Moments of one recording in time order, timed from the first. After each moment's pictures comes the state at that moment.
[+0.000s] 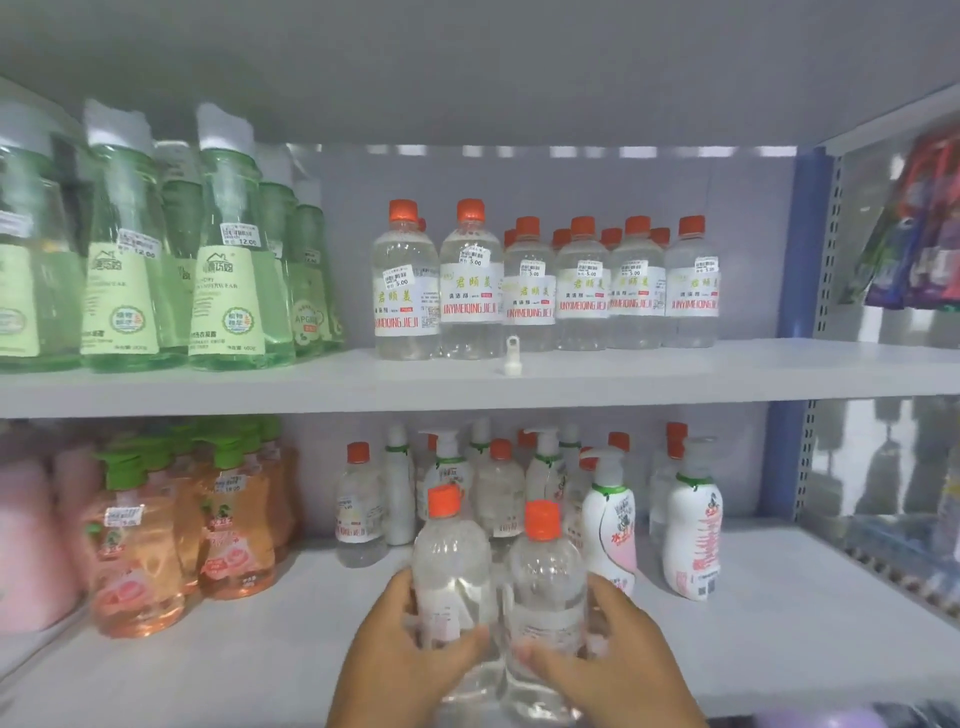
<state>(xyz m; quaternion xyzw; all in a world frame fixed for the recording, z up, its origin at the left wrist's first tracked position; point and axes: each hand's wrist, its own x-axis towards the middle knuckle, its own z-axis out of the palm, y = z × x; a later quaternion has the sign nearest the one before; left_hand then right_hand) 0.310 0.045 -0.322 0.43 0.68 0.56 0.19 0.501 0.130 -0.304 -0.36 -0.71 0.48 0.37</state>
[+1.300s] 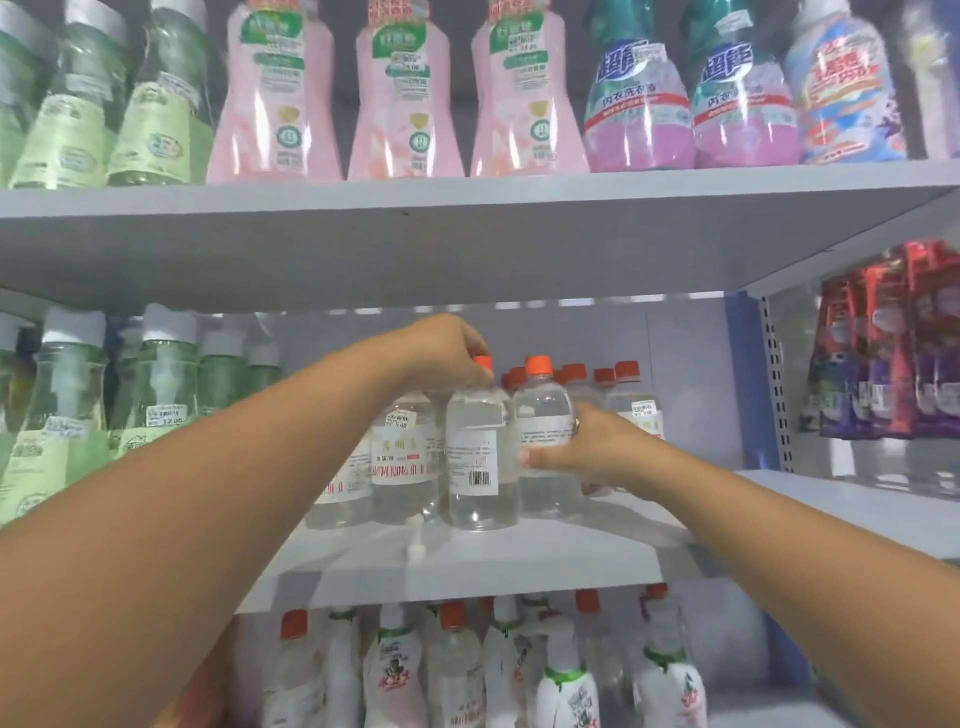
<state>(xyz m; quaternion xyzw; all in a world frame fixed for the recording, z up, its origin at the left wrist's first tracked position) 0.352 0.181 0.058 0.61 0.73 0.26 -0.15 0.515 0.312 -0.039 -0.29 -0.86 0.24 0.36</state>
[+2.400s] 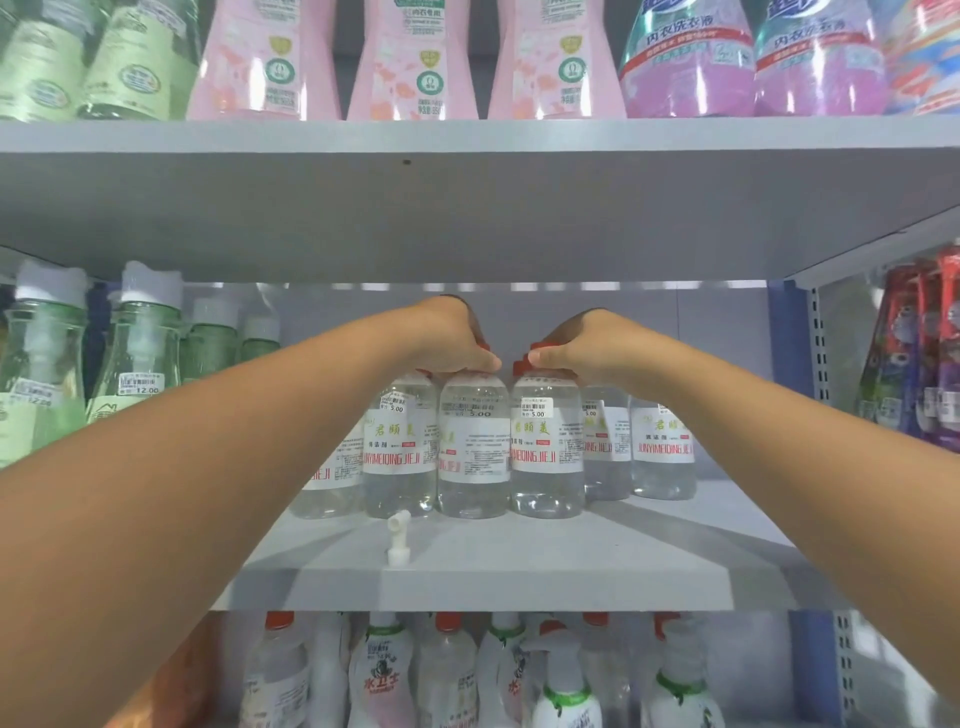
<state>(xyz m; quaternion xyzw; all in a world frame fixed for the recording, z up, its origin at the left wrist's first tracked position) 0.321 0.227 0.064 0.57 0.76 0.26 -0.14 0.491 0.344 0.043 -0.30 -0.86 0.15 0.38</state>
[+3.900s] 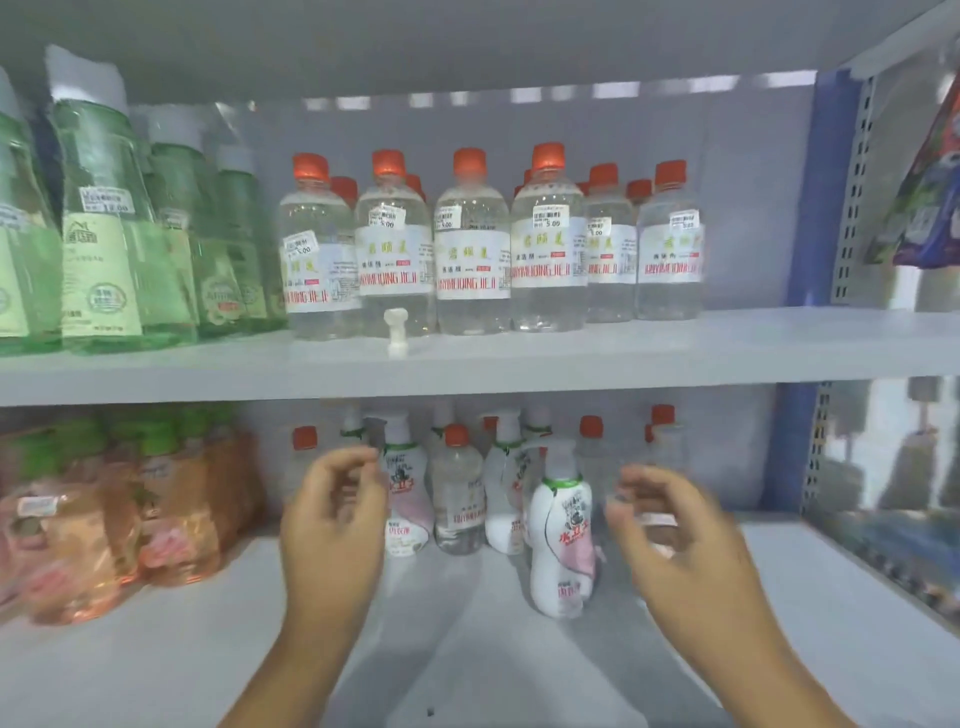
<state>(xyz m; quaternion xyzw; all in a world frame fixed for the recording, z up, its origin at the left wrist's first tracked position) 0.340 0.121 -0.269 0.38 0.53 0.75 -0.12 0.569 0.242 -0.277 -0.27 -0.73 0.32 0.55</state>
